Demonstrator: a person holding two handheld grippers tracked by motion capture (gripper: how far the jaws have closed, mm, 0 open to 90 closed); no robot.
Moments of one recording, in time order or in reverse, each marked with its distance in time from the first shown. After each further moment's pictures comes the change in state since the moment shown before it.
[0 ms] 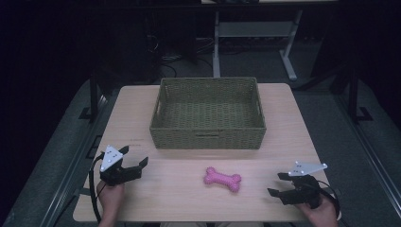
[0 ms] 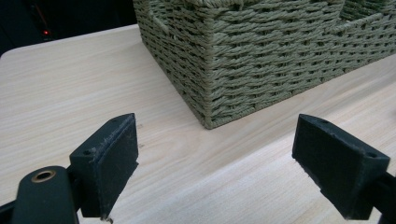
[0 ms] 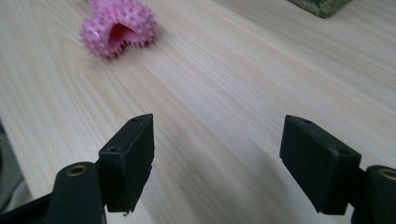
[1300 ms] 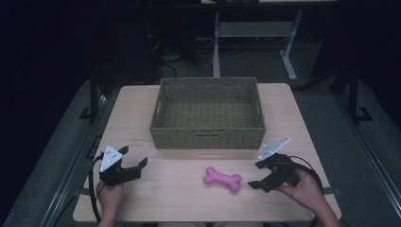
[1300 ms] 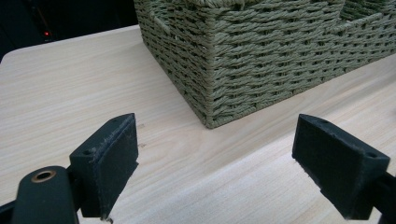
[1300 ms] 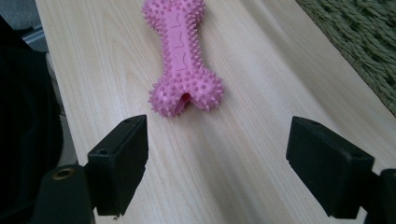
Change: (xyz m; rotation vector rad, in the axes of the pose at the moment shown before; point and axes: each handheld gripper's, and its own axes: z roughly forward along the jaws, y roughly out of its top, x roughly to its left) left arm 0.002 -0.001 -0.002 -0.006 0.004 0.001; right arm 0.022 0.093 0.023 0.206 0.180 -0.196
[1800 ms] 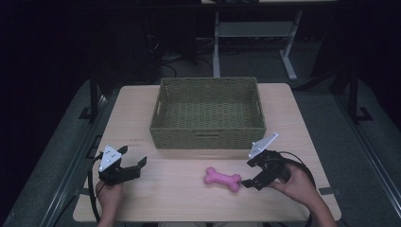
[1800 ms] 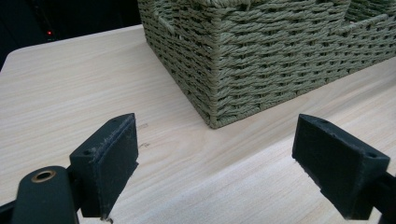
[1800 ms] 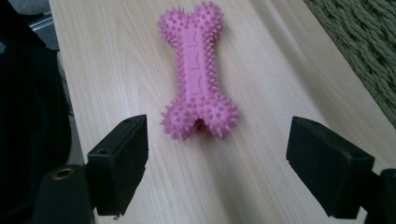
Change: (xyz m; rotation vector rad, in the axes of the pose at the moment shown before) left arm 0.002 0.000 0.000 -0.001 0.005 -0.010; right arm 0.004 0.025 0.009 0.034 0.034 -0.066
